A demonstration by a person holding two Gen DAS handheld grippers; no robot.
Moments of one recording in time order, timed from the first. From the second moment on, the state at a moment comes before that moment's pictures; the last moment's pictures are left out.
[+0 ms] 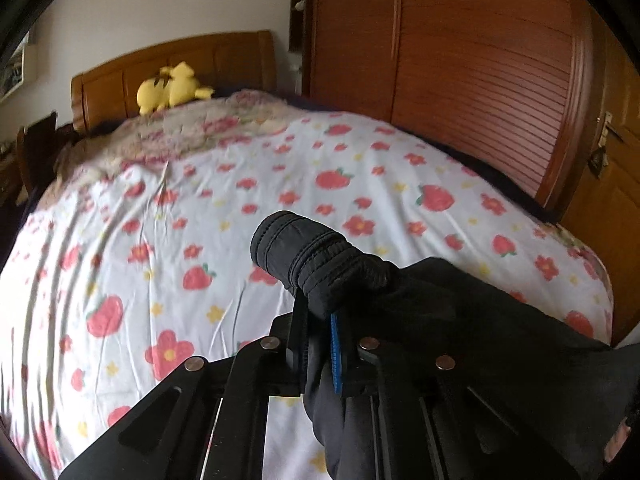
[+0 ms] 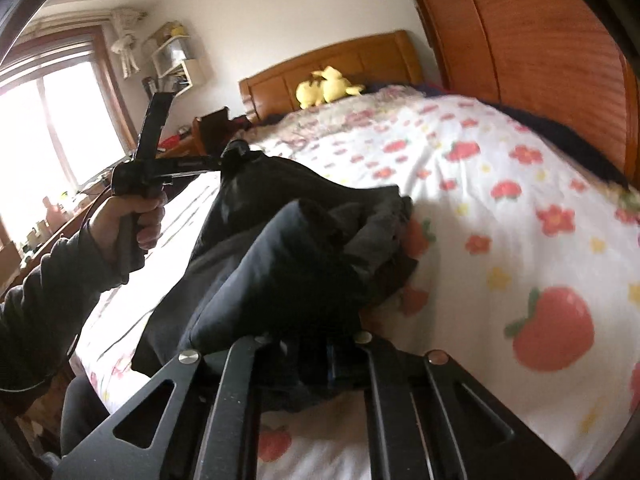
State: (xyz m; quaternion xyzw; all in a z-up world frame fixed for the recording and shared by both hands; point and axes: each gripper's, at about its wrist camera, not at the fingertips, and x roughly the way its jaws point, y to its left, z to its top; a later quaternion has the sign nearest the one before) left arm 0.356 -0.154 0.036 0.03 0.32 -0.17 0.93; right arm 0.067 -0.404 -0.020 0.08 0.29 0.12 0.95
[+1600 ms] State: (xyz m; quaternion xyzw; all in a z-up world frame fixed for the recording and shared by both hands) left arm 0.313 -0.317 0.027 0.10 0.26 -0.34 0.90; right arm -0.071 -0.695 0.059 0.06 0.26 -0.27 0.92
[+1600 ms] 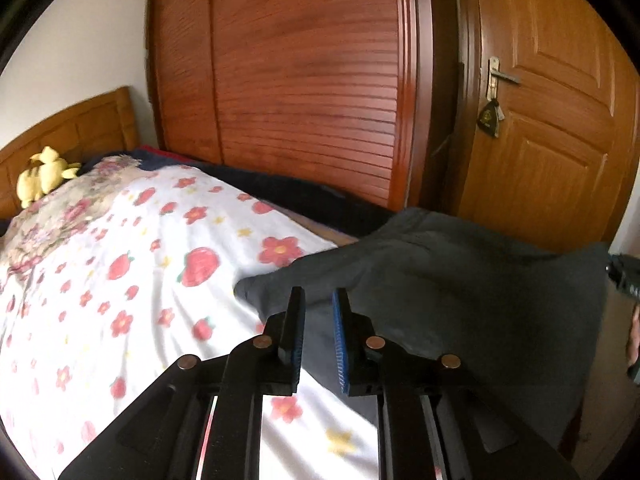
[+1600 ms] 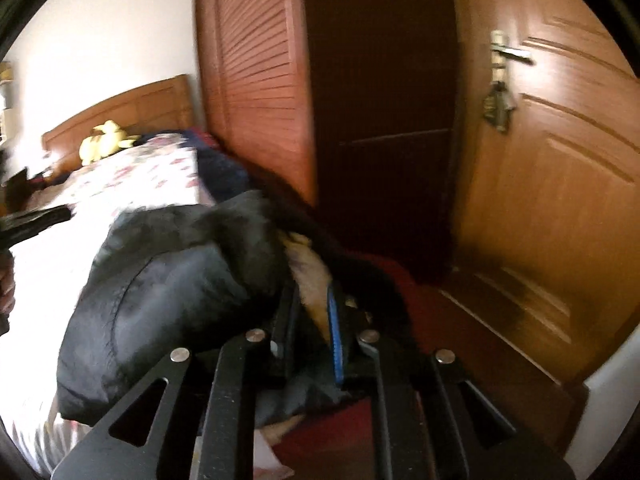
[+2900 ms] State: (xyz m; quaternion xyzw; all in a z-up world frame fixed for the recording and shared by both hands) left arm 0.123 -0.193 0.063 0.06 0.19 -0.31 0.93; right arm -0.009 -0.625 0.037 -0.01 0.35 -0.22 0.91
